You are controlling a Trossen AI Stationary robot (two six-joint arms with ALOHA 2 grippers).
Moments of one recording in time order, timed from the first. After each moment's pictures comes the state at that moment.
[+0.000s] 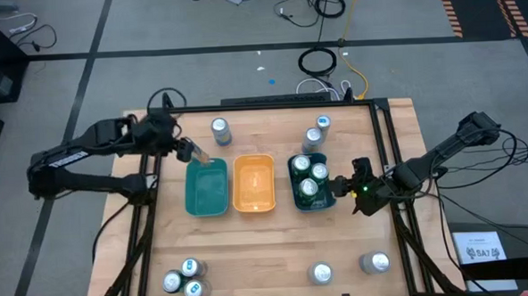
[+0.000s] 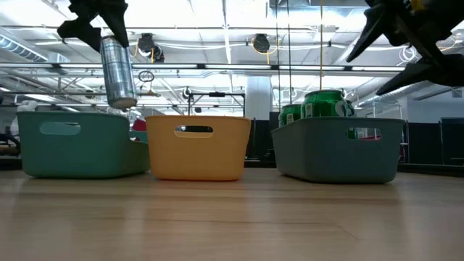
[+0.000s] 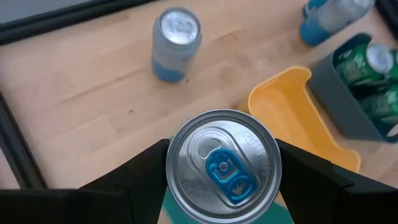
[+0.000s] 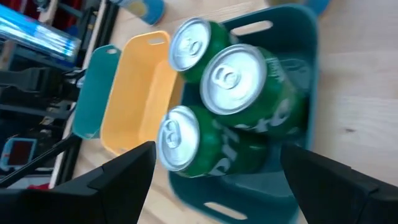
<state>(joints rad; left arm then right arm) 0.26 0.93 1.15 -1.18 -0.20 -0.80 0.51 1.01 0.71 -0.67 0.70 1.80</state>
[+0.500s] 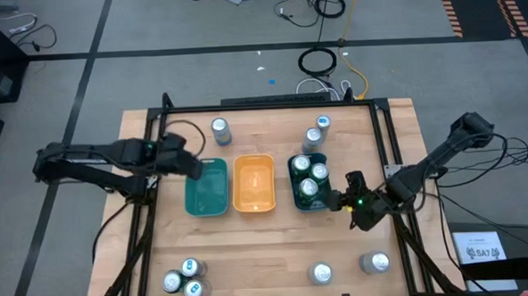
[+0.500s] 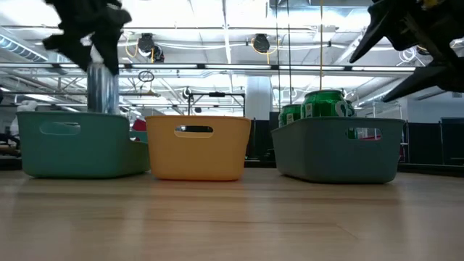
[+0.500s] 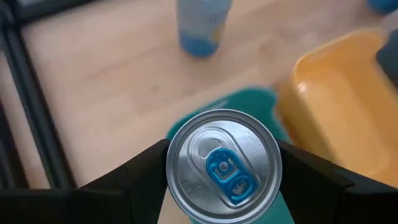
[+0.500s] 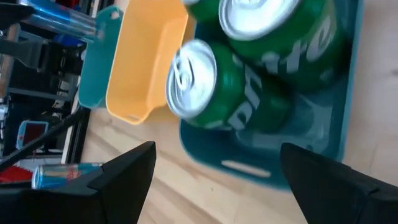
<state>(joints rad) -0.04 1.01 0.99 -1.21 -0.45 -1.10 0.61 1.14 0.71 -0.54 0.67 1.89</state>
